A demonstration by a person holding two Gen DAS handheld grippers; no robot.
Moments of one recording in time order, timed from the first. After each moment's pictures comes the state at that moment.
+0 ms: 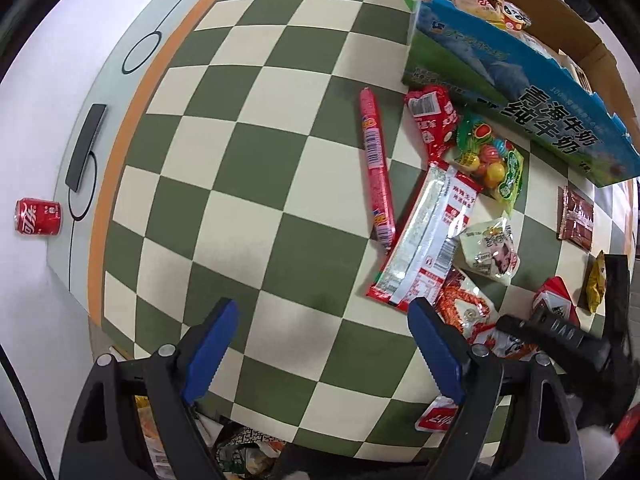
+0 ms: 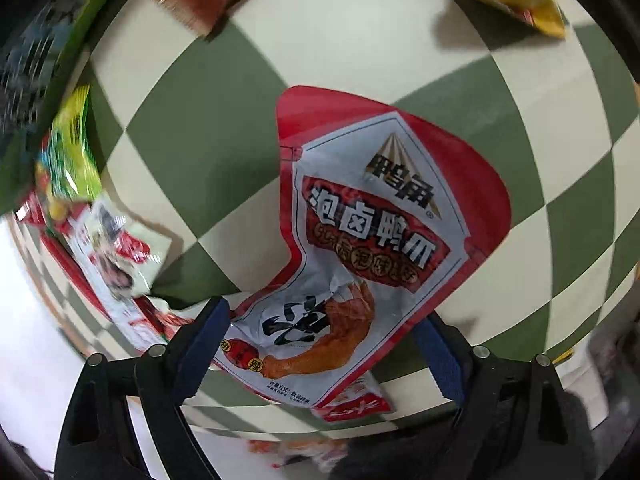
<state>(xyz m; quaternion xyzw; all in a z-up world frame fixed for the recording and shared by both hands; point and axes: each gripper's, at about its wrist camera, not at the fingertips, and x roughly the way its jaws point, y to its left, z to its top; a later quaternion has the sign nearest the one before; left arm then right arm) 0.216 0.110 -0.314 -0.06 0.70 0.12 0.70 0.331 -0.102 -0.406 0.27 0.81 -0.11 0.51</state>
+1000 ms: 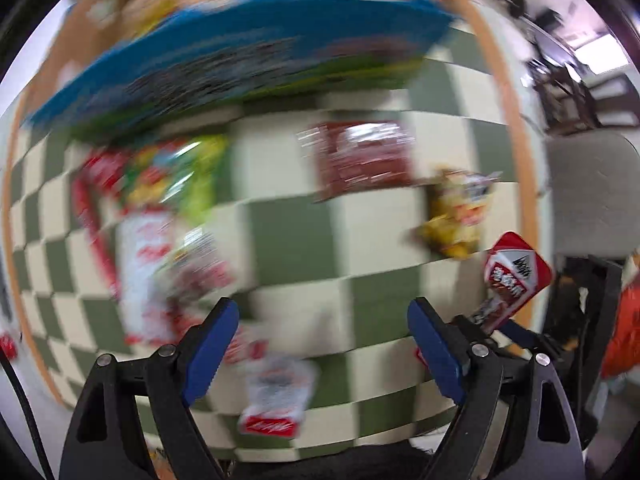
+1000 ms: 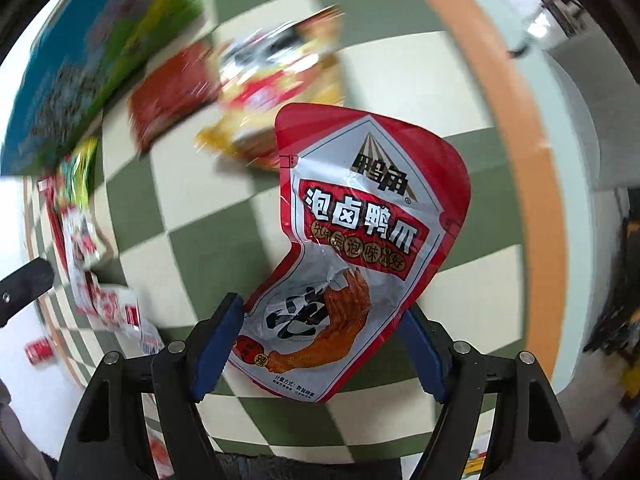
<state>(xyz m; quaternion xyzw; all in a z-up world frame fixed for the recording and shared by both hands) 0.277 -0.131 -0.318 0.02 0.73 -0.11 0.67 0.287 -0.245 -0.360 0.19 0.74 -0.05 0.64</state>
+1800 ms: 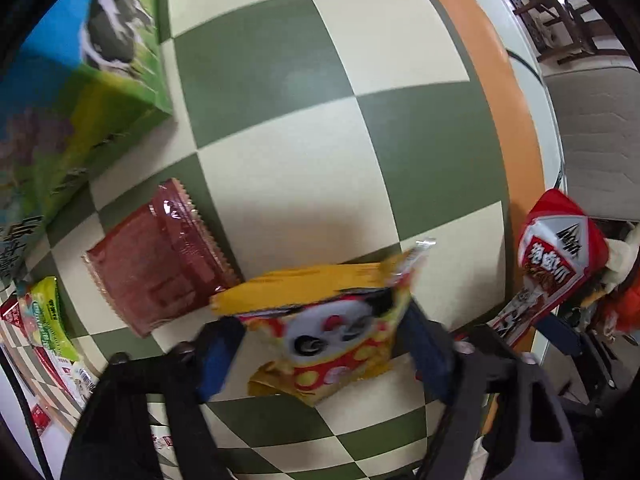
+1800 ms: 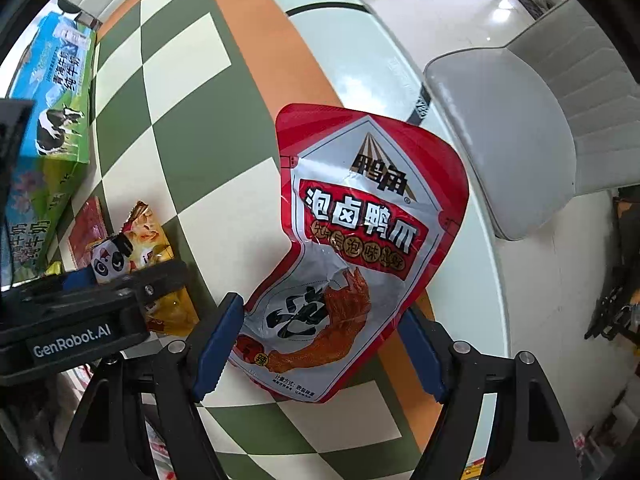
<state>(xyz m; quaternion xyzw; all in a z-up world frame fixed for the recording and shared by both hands) 0.331 -0.284 -0.415 0.11 0.77 -0.15 0.61 0.325 -0.356 -0.371 0.22 0.73 -0.10 0.64</state>
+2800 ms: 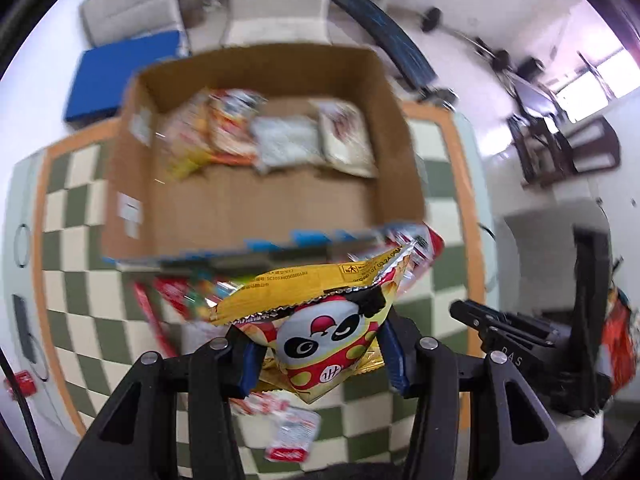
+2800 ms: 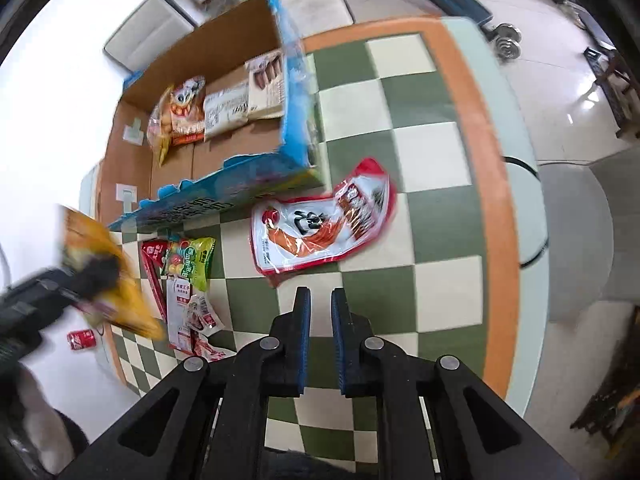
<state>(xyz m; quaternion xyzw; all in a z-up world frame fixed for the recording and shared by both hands) 0.375 -0.072 -0.199 -0.02 0.66 -0.11 0.75 0.423 -0.281 -0.255 0.17 0.70 0.06 0.69</state>
